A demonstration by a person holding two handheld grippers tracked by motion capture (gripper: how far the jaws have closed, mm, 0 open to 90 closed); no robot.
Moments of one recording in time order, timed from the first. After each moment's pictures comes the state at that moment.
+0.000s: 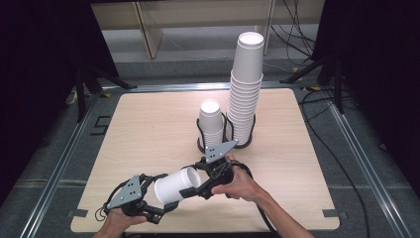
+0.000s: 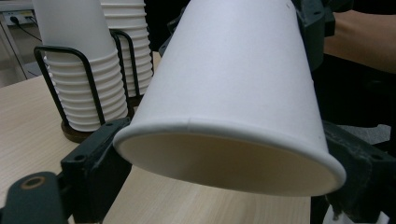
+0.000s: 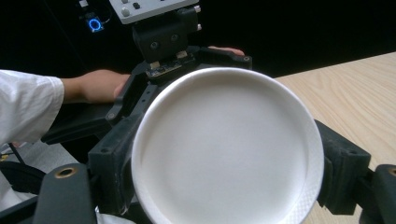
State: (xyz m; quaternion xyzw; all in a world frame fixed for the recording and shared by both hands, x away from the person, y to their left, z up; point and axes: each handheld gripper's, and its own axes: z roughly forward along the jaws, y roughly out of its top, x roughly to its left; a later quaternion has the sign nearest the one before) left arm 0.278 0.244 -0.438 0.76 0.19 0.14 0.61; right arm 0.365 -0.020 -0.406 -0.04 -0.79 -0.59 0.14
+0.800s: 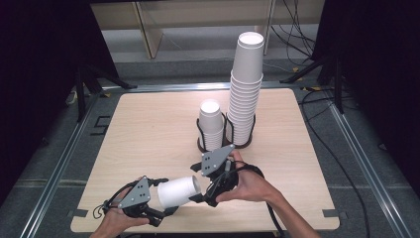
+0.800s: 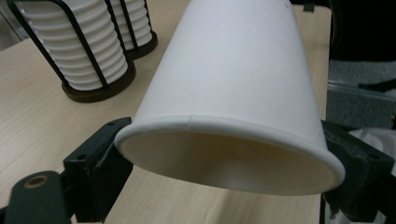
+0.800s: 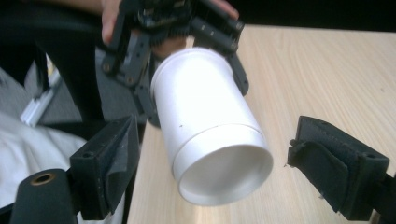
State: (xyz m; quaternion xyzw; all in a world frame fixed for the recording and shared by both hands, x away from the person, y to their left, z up) left arm 0.278 0.238 -0.440 0.84 0.17 0.15 0.49; right arm 0.336 -0.028 -0.361 0.01 -0.90 -0.44 -0.01
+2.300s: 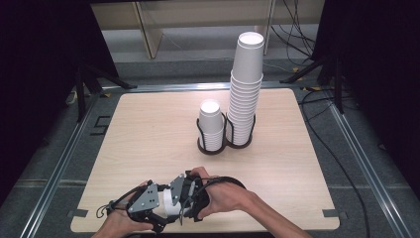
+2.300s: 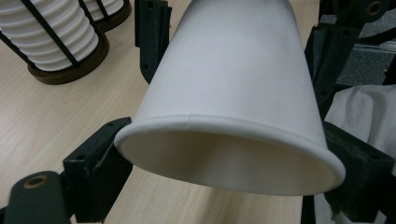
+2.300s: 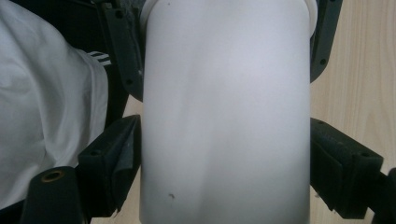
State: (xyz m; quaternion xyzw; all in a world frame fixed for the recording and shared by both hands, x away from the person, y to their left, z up) left arm 0.273 0.226 -0.442 0.87 0.15 0.13 0.44; right arm 0.318 0.043 -0.398 0.15 -0.96 -0.22 -0.08
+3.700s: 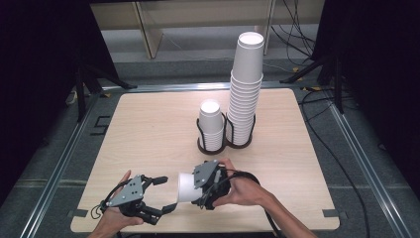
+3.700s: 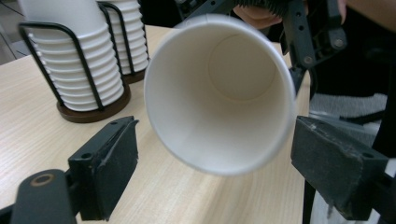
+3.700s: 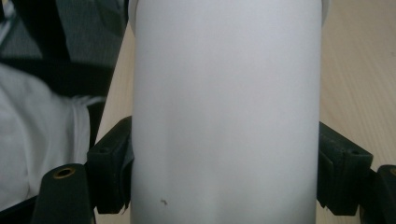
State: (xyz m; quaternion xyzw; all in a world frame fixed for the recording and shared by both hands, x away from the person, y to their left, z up) left arm 0.280 0.248 -0.434 0.79 0.19 0.13 0.57; right arm 0.339 -0.014 -0.400 0.04 -0.93 -0.36 -0.06
